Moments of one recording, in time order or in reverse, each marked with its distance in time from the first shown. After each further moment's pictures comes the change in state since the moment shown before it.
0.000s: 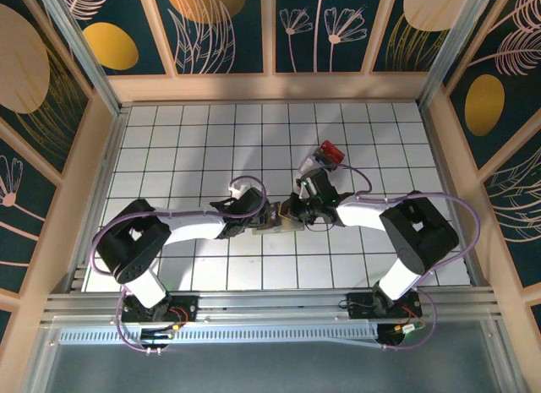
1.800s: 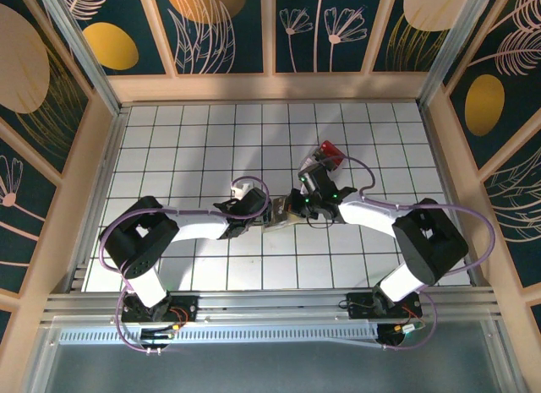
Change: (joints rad) left arm 0.000 0.041 -0.006 0.111 -0.016 -0.010; right arm 0.021 -0.084 0.076 -0.200 0.184 -0.087
